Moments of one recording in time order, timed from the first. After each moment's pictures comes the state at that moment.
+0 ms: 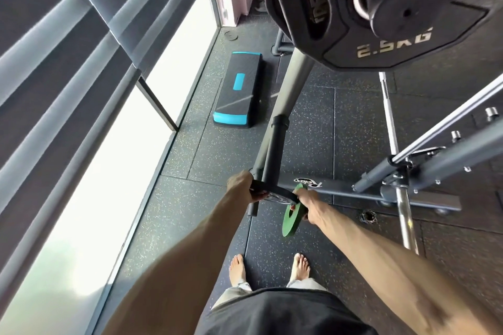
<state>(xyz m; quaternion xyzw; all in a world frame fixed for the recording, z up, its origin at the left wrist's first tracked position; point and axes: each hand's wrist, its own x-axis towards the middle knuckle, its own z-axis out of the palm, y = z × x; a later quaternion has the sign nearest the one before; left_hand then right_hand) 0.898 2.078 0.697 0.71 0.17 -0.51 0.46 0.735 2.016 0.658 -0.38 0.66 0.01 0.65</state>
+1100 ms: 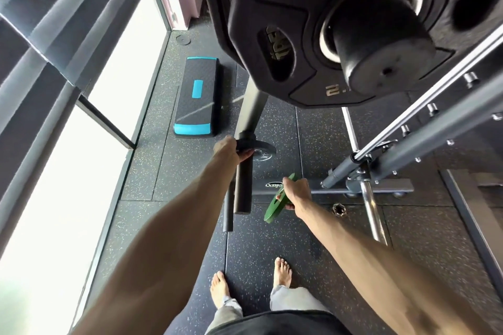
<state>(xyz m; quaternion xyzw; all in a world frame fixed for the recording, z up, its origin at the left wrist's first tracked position) 0.944 1.919 0.693 0.62 0.17 -0.53 0.55 0.741 1.954 0.670 -0.41 0.73 -0.12 0.54</state>
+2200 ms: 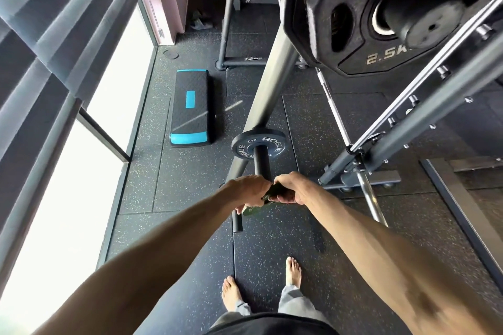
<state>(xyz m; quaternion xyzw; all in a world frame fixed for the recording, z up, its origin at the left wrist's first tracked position) 0.935 2.063 0.725 0.57 -0.76 -0.26 -0.15 0.800 2.011 0.710 -0.37 0.68 -0.01 0.63</state>
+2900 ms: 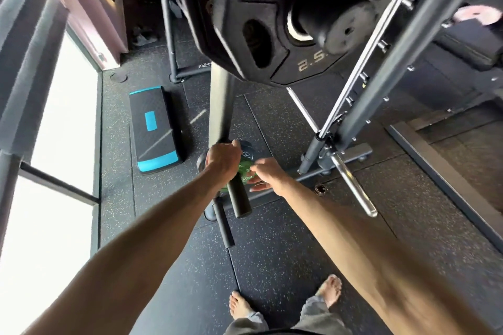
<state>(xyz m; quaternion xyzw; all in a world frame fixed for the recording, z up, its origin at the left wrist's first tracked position) 0.930 1.948 0.727 0.67 -0.73 -0.01 -0.14 0.788 1.966 0.712 -0.41 0.63 -0.18 0.64</state>
